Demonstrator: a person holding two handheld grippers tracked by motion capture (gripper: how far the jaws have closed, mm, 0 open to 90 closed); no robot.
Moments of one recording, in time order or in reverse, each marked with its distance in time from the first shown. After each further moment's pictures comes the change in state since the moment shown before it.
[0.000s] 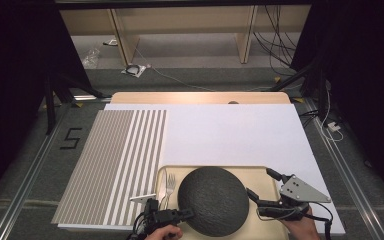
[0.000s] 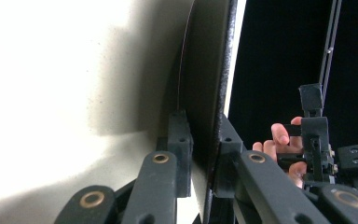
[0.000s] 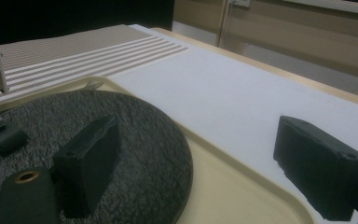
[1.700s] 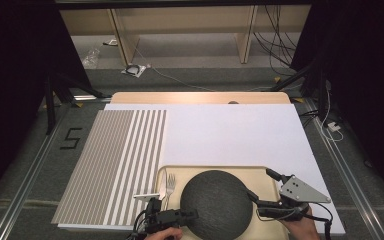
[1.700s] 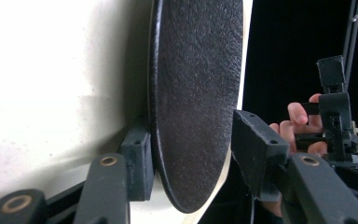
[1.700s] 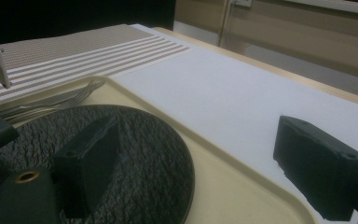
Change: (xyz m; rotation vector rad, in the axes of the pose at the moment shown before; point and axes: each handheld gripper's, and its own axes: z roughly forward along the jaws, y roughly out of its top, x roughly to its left) left arm -0.007 -0.001 0.000 0.055 0.061 0.099; right arm 0.001 0.000 0.000 -0.005 0.008 -0.005
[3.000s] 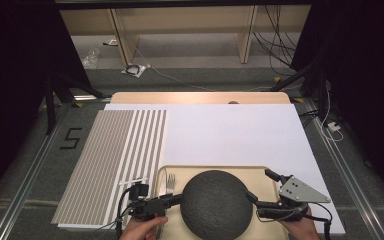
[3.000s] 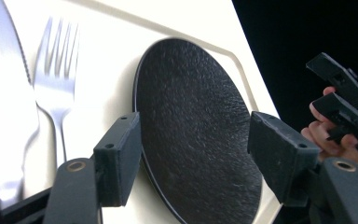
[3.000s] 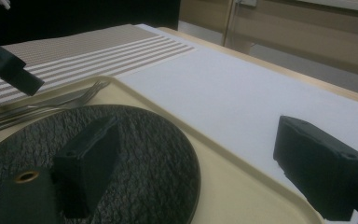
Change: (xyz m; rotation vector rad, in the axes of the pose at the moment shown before) left arm -0.038 0.026 -0.041 -0.157 0.124 0.515; right arm 0.002 0.000 0.001 -0.003 0.020 0.005
